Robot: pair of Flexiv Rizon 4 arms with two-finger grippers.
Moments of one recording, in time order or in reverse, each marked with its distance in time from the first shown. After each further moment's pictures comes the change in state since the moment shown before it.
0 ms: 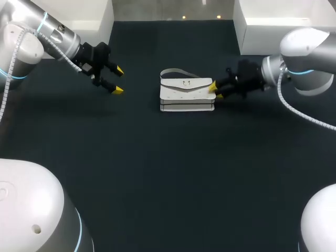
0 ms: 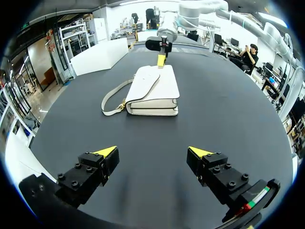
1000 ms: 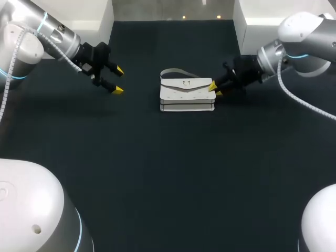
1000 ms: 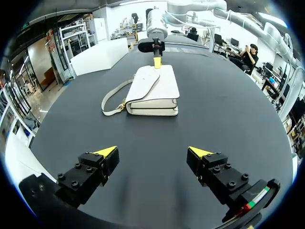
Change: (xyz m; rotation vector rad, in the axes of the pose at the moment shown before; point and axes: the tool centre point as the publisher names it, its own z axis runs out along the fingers) left arm 0.000 0.000 0.000 0.000 0.000 0.000; right arm -0.003 0.009 0.004 0.159 -0.055 0.082
